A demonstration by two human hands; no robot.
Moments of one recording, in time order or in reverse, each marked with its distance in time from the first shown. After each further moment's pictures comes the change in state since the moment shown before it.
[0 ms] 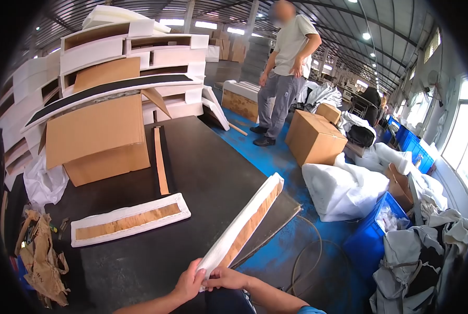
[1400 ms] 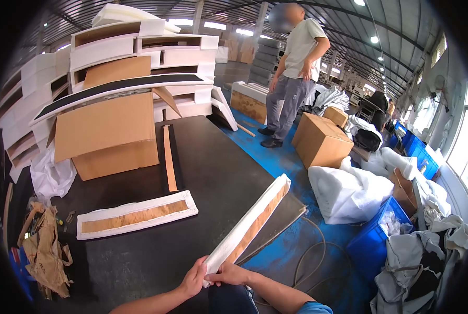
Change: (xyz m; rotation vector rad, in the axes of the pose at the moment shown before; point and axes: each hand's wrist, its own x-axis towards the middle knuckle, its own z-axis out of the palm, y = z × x) left_hand -0.005 -0.026 0.013 -0.410 -0.043 -0.060; right_hand 0.004 -0.027 0.007 -0.064 0.049 0.077
